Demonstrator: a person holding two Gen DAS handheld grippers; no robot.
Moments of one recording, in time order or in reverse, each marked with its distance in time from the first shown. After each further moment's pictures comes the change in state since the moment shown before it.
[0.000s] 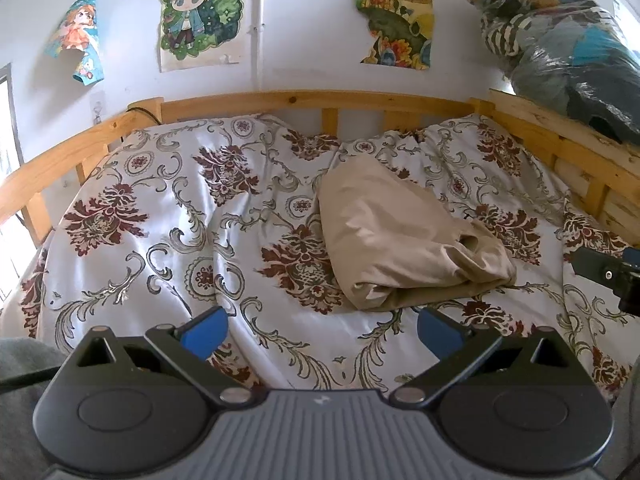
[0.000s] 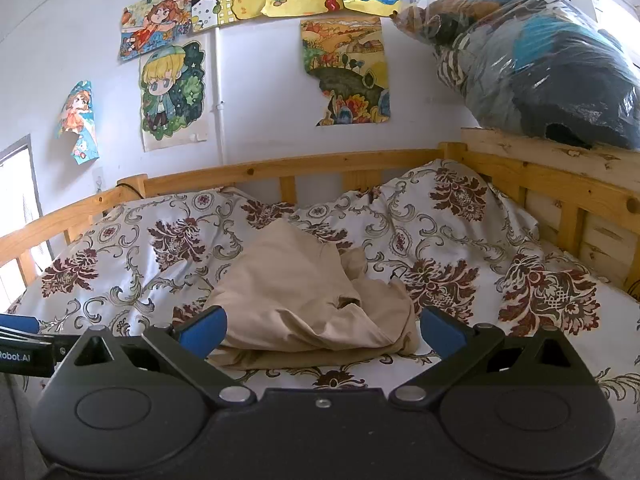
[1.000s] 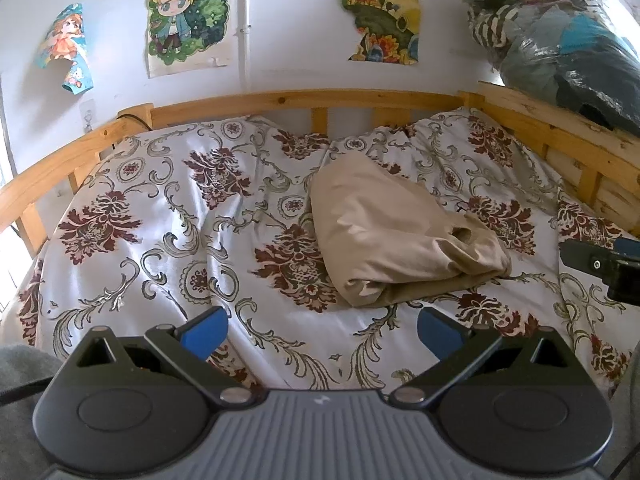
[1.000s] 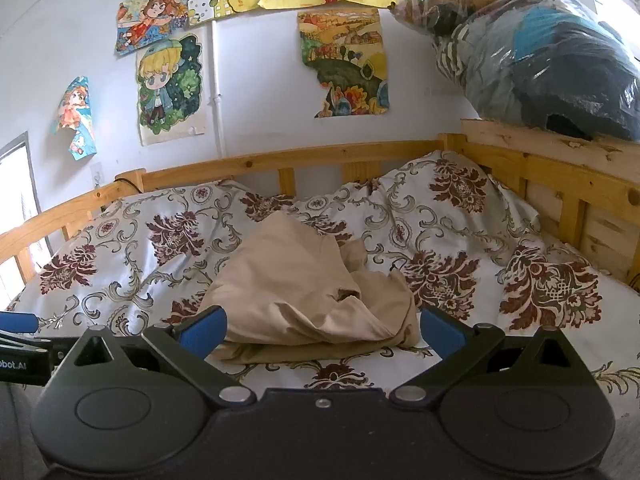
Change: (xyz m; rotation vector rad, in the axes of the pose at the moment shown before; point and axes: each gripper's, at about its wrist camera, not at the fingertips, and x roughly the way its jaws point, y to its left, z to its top) left arm 0.000 -0.002 -0.001 0.042 0.007 -0.014; right arm 0.005 0.005 -0.001 0.013 0.024 -0.011
